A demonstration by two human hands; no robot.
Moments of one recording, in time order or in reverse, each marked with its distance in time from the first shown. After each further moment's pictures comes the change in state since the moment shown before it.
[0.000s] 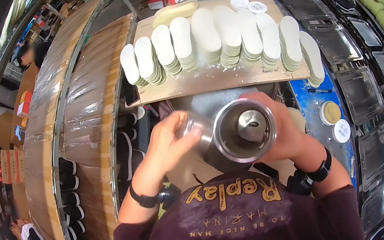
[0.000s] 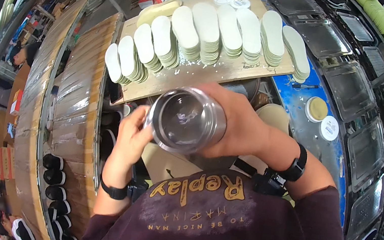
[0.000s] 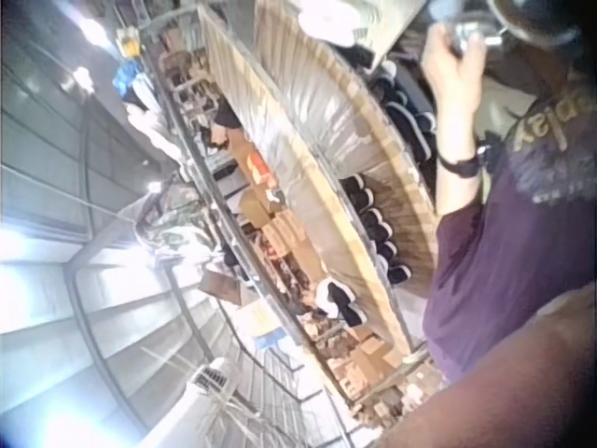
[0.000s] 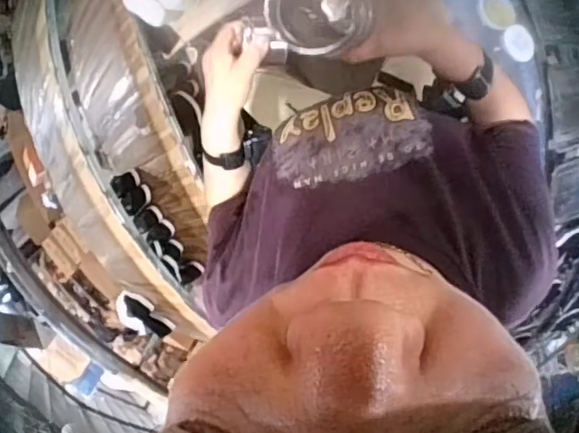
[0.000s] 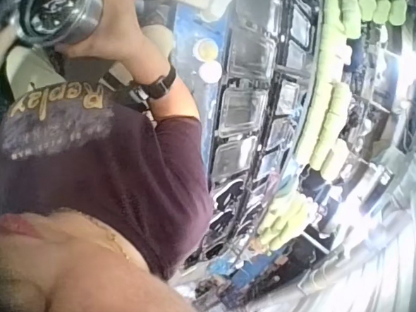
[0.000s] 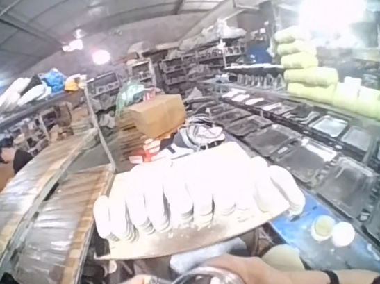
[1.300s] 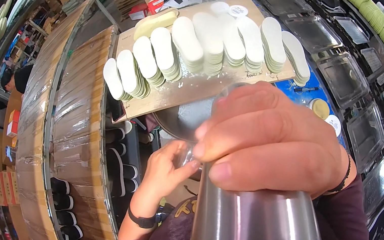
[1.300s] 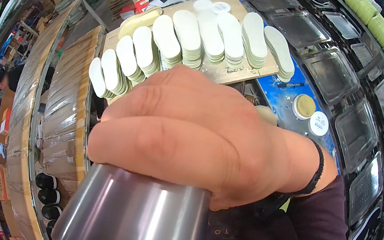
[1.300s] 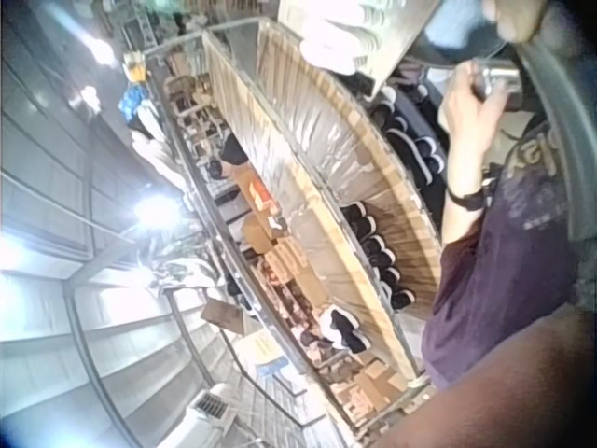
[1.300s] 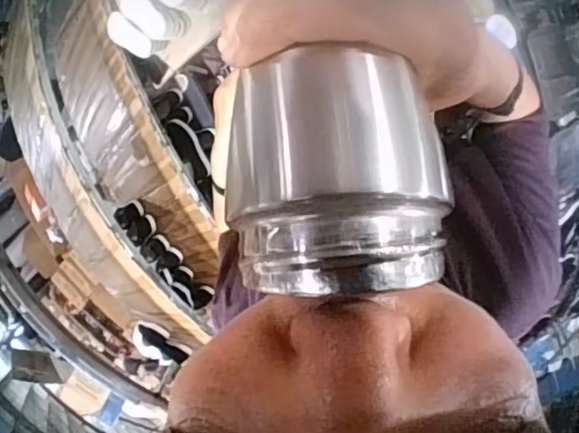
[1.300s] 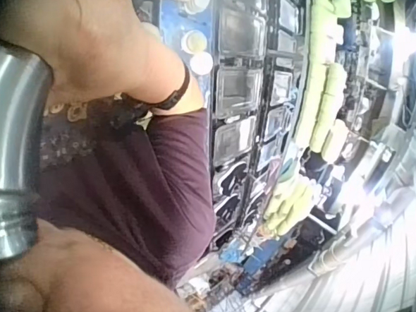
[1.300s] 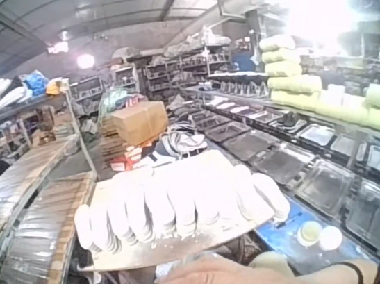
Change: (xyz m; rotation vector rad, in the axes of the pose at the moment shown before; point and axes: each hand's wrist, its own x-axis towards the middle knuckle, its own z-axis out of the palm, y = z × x) left_hand -0.009 0.016 0.010 0.153 -0.119 -0.016; right_hand 0.044 -0.085 -0.024 -0.068 0.066 -0.510
